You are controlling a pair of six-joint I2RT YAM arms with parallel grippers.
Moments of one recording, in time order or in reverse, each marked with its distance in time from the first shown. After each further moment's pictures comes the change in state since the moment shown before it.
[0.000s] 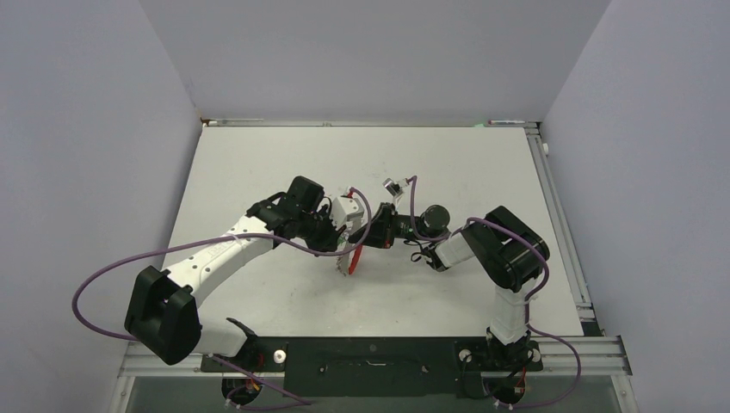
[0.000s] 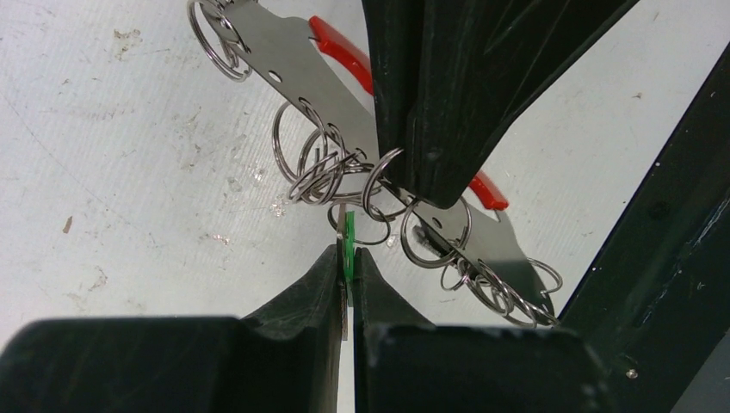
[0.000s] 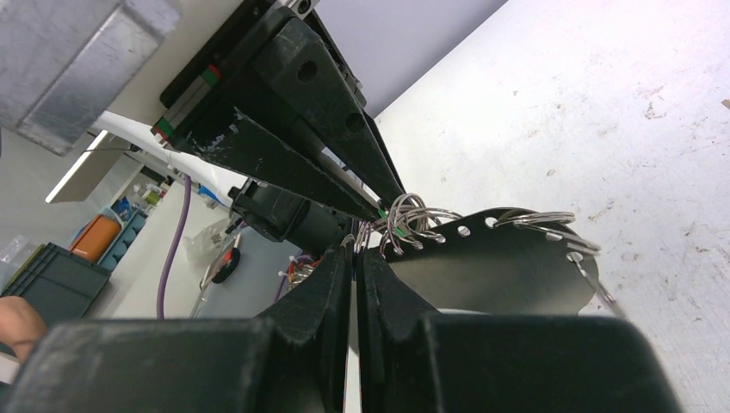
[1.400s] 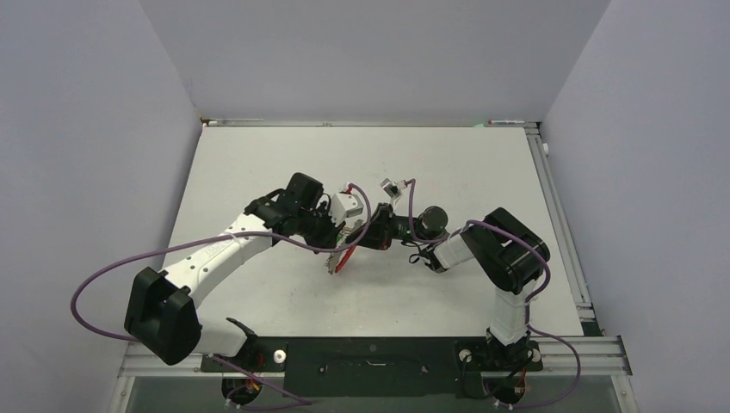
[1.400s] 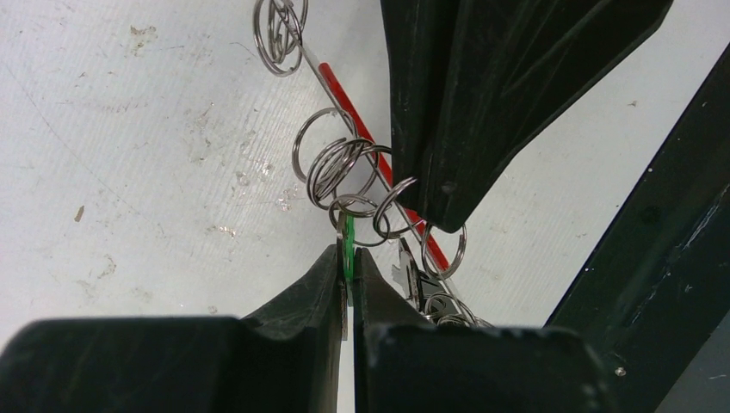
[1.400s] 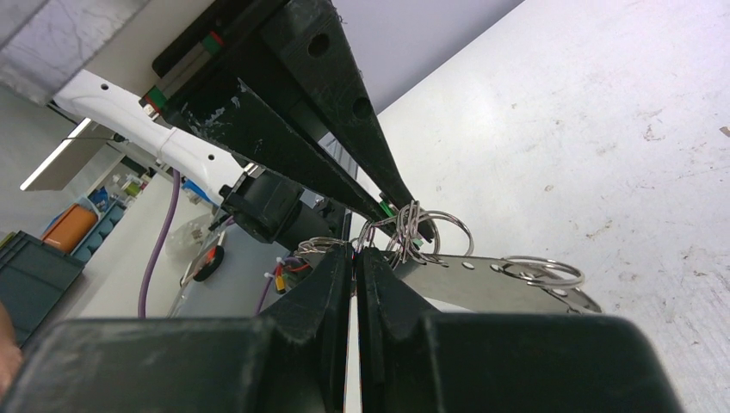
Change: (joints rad) left arm 0.008 -0.001 0.039 -0.035 -0.008 -0.019; right arm 0.026 -0.014 0.000 -0.005 0.023 -0.065
